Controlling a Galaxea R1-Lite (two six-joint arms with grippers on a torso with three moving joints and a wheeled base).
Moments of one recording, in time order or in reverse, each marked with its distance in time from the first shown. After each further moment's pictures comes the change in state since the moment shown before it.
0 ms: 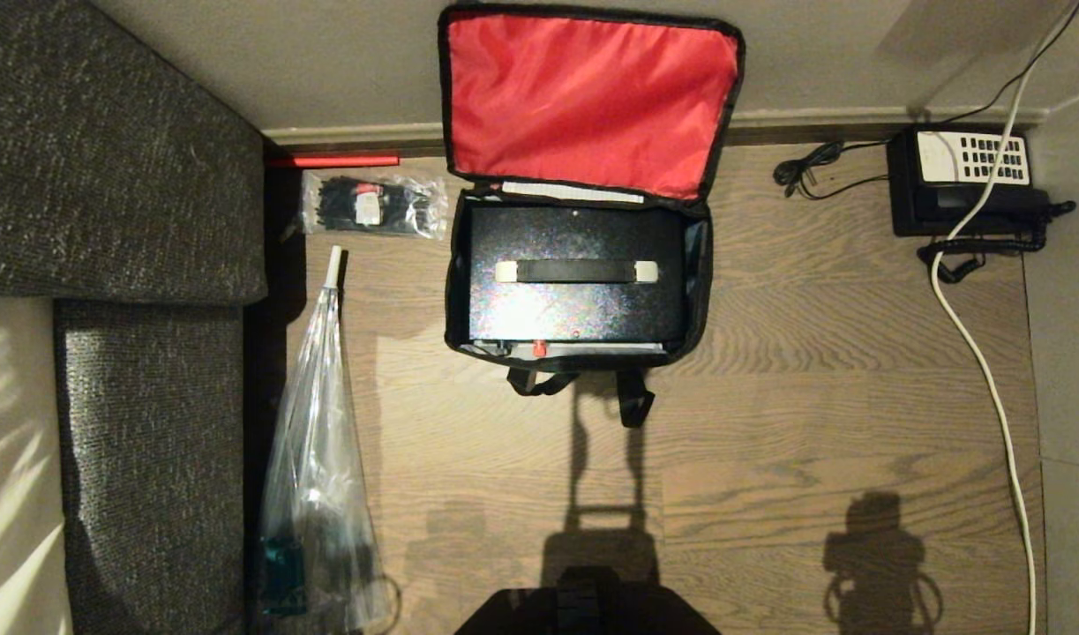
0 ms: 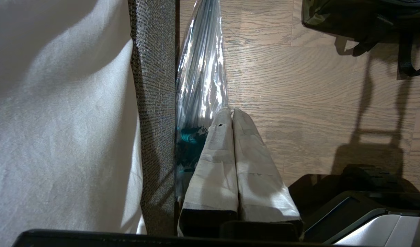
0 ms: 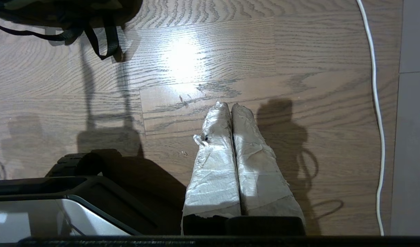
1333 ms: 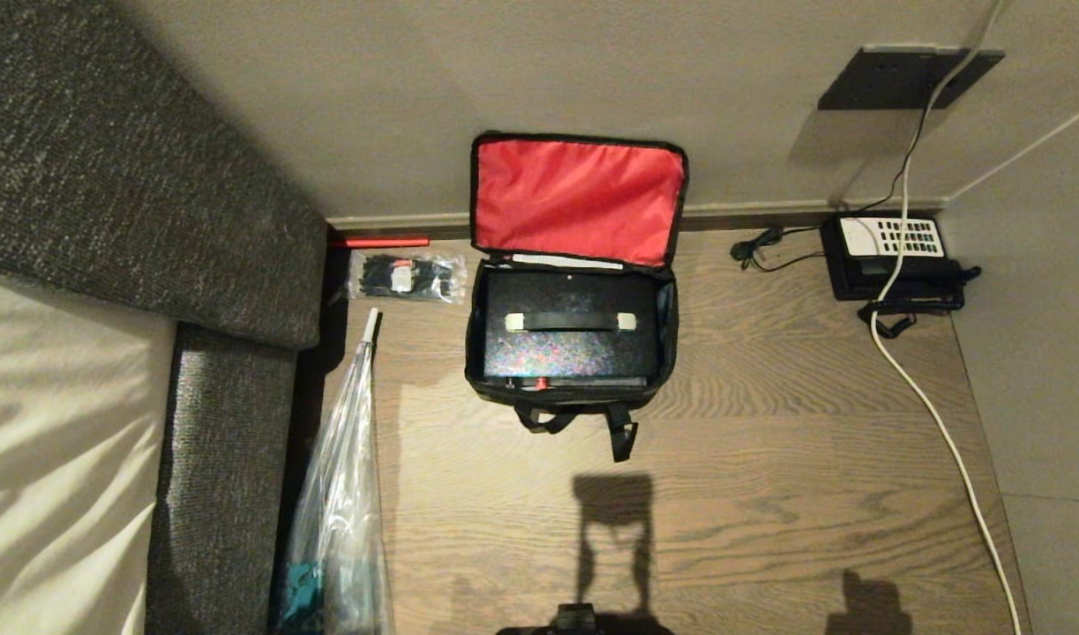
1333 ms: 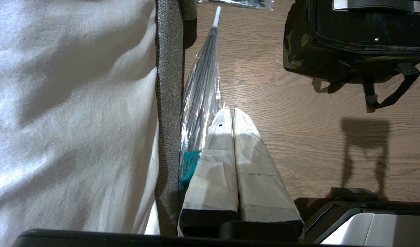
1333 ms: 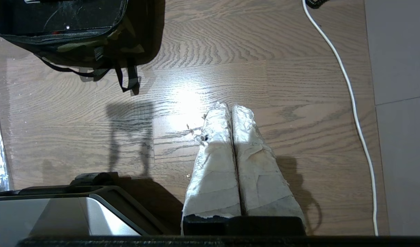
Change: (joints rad) left arm 0.000 0.000 0.000 -0.001 0.000 0.002; right arm 0.000 0.001 0.000 -0.001 0.000 0.000
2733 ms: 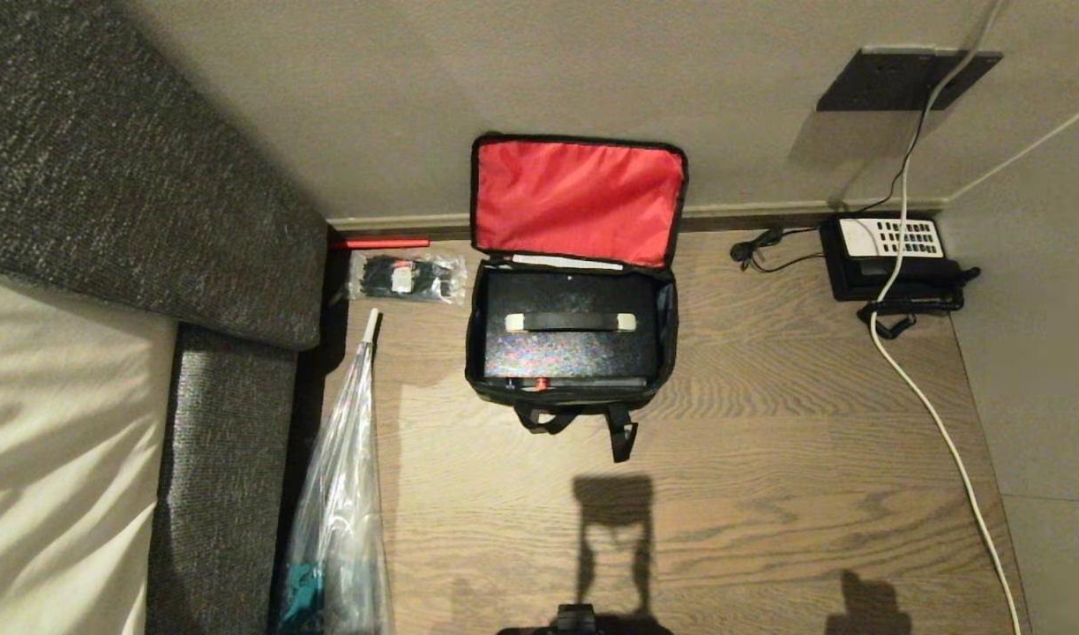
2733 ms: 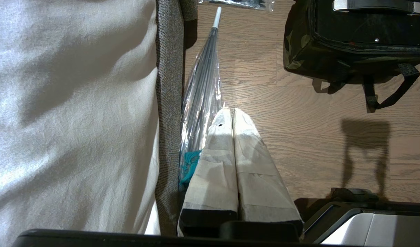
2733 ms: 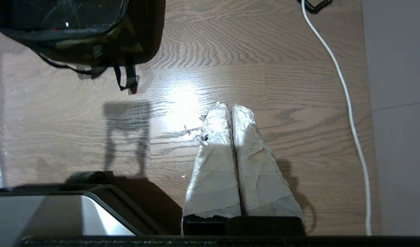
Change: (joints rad) left arm 0.001 0.000 0.000 0.000 0.000 0.000; right arm 0.000 0.000 0.002 -0.006 0.002 -0.041
